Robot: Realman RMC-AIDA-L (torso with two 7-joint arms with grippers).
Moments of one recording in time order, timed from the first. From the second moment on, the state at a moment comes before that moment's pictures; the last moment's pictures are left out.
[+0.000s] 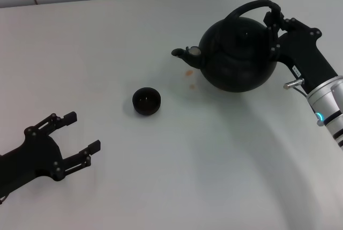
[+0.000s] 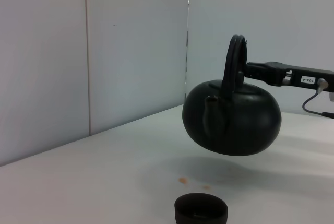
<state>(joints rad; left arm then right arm) -0.35 -2.06 0.52 0.29 1.93 1.53 -0.69 0.46 2.08 0.07 0.20 -1.62 -1.35 0.09</state>
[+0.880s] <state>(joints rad) -0.35 -2.06 0.52 0.29 1.93 1.53 -0.69 0.51 2.08 0.07 0.14 -1.74 -1.30 0.18</state>
